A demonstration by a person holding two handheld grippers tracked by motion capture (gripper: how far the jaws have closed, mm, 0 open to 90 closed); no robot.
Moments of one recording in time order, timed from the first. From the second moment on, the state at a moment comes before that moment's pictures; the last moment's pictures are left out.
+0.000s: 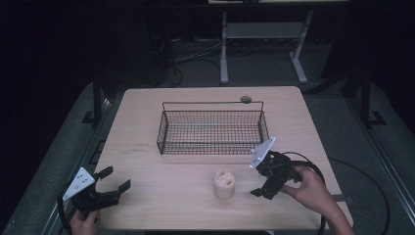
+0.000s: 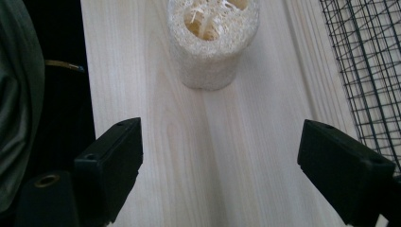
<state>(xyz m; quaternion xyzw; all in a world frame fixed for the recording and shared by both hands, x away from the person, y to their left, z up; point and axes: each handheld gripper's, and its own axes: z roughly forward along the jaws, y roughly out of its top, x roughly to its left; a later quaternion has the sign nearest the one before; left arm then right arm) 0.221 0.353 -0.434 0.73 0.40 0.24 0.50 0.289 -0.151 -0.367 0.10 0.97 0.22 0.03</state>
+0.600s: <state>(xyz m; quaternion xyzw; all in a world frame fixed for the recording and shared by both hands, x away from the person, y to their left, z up) 0.222 0.352 -0.434 0.73 0.40 0.24 0.50 0.298 -0.118 -0.364 0.07 0.97 0.21 0.02</state>
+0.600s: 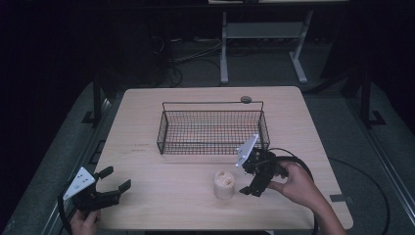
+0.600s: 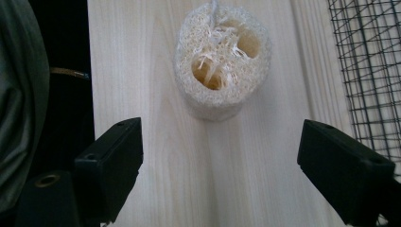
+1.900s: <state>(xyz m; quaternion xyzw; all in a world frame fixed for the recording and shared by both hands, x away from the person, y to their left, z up) 0.221 0.354 -0.433 0.73 0.40 0.24 0.50 0.312 -0.074 -0.386 0.05 0.98 0.19 -0.01</state>
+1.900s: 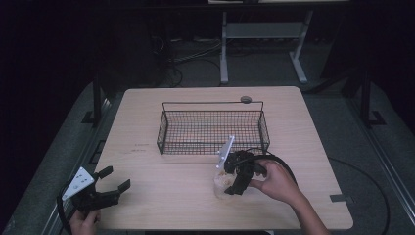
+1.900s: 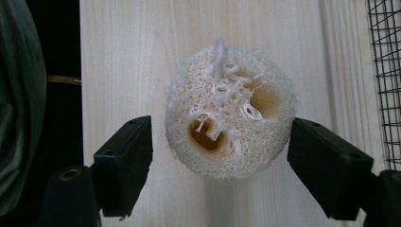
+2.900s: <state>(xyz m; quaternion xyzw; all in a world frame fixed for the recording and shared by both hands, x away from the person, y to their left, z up) 0.221 0.354 -0.433 0.73 0.40 0.24 0.50 0.317 -0.080 -0.367 0.04 0.98 0.21 -0.02</state>
